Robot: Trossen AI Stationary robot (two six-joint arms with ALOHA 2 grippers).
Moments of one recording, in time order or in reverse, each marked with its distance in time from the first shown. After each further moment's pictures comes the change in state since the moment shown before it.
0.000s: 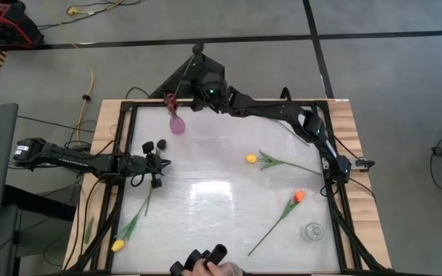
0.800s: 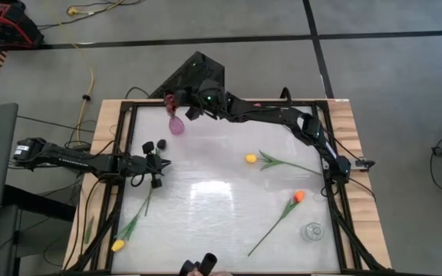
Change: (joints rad) left arm 0.000 0.000 0.000 -0.001 -0.001 0.000; right arm 0.055 0.000 0.000 0.010 -0.093 0.021
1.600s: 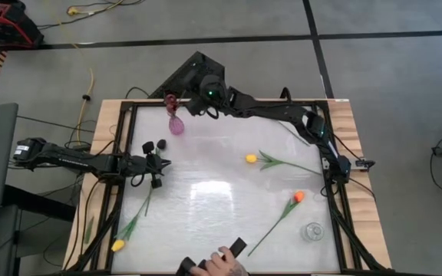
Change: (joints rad) left arm 0.000 0.000 0.000 0.000 0.000 0.000; right arm -0.027 -0.053 0.000 -0.188 0.066 0.773
